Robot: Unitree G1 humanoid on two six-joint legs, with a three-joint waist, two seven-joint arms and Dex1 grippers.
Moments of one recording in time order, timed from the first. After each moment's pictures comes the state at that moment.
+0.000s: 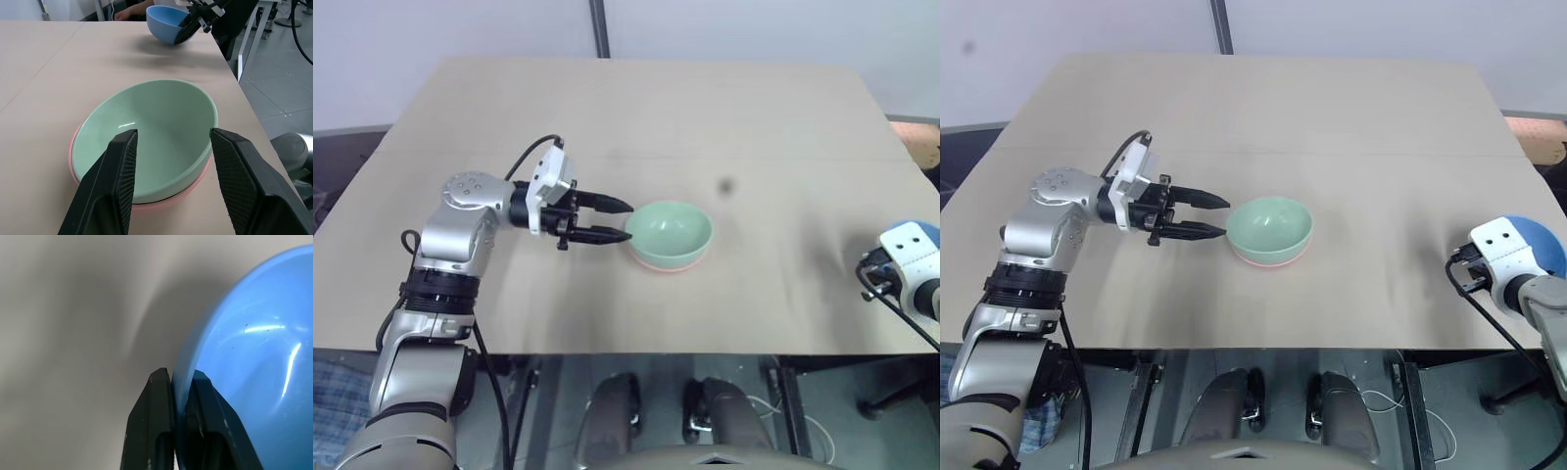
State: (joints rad) left arm -0.69 0.71 -0.07 0.21 -0.45 0.27 -1.52; right arm -0.03 -0.90 -0.24 -0.55 0.21 1.24 0.47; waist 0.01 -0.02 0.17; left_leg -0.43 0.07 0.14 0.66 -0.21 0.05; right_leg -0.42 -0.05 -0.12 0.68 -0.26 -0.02
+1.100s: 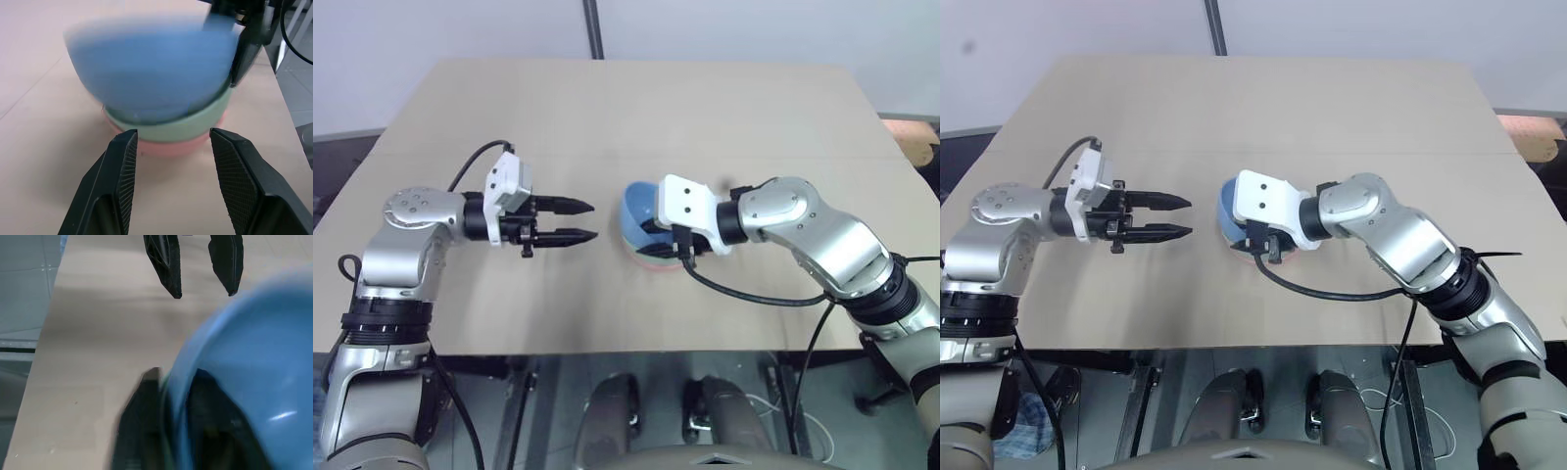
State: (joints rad) left arm -0.53 0.84 0.06 0.09 -0.47 0.32 -1.42; right arm -0.88 -0.56 0.53 -0.37 0.29 0.80 0.90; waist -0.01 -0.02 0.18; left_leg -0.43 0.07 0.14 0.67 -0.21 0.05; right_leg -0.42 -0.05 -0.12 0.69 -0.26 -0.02
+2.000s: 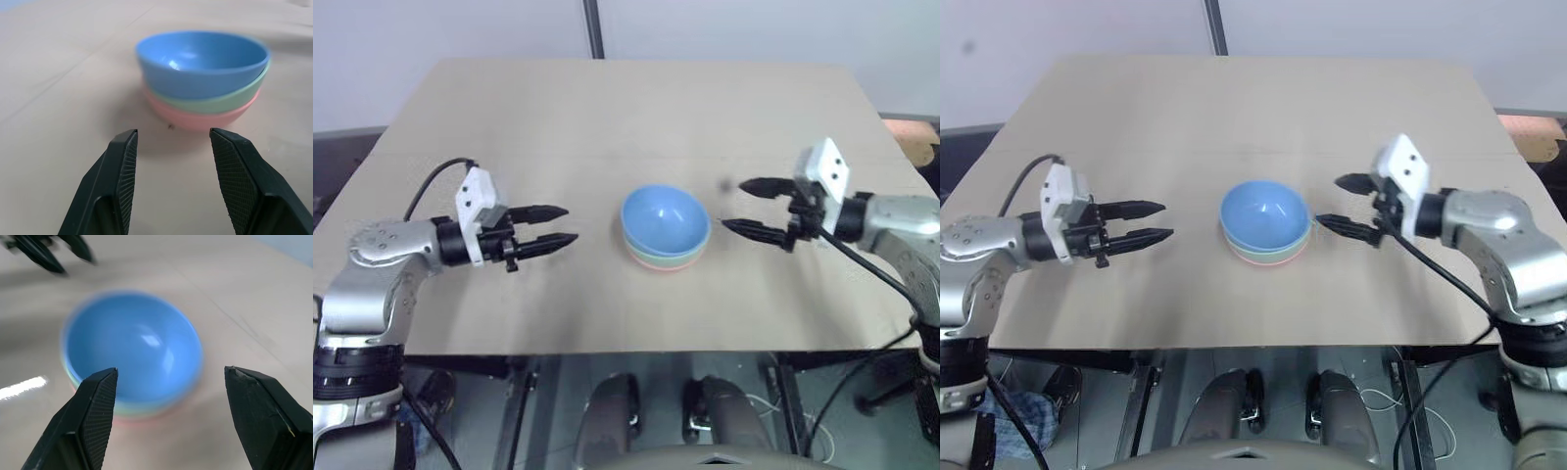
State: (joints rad) left arm -0.26 0.88 0.24 -0.13 -0.51 0.43 -1.18; right arm -0.43 -0.74 -0.07 -0.36 0.45 0.68 0.94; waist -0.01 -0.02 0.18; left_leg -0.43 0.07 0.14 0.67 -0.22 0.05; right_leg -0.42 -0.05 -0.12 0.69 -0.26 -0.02
